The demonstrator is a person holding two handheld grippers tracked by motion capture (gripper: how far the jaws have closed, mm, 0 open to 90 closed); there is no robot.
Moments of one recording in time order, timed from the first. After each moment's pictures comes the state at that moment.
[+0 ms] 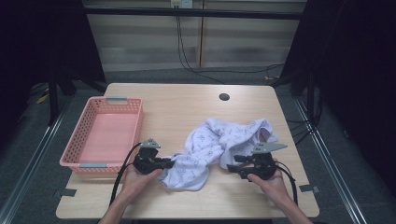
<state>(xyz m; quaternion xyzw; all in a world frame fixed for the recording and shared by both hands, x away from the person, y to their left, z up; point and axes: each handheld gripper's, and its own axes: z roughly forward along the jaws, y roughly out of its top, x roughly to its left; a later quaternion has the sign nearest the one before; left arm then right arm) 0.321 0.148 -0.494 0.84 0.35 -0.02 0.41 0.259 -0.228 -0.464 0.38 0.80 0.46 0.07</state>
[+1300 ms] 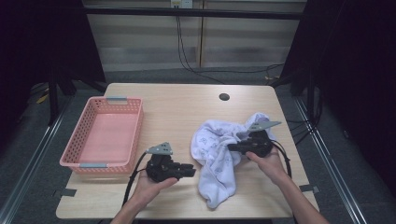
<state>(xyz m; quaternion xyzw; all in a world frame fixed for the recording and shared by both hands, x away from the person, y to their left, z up) 0.279 0.095 -0.453 0.82 0.24 -0.10 0.51 0.323 -0.228 -0.447 0.36 0.81 0.45 0.06</state>
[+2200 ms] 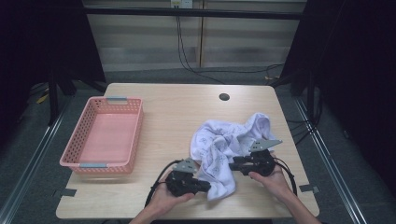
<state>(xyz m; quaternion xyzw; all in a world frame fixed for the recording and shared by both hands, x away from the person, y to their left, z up) 0.259 0.068 -0.465 0.85 0.19 -0.08 0.49 0.278 -0.239 -0.474 0.36 0.83 0.42 0.07</state>
